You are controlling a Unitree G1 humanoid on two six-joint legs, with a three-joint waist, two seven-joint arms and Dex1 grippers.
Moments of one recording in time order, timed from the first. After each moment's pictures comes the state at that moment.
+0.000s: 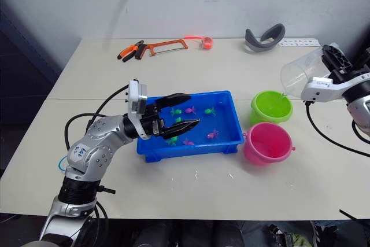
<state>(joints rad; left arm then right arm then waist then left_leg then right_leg) -0.49 0.33 -0.07 -0.23 -0.58 0.48 -0.78 -0.61 -1.16 0.07 0.55 -0.82 -0.51 -0.26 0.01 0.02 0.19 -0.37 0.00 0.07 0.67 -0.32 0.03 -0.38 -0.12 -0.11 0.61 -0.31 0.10</state>
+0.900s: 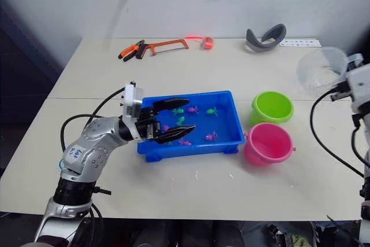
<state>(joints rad) -0.46 0.38 -0.03 -0.24 -0.65 0.47 -0.92 -0.37 -0.86 -0.43 0.34 0.26 0.00 0.33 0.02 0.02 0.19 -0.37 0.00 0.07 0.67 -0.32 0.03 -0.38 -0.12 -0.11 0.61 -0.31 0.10</state>
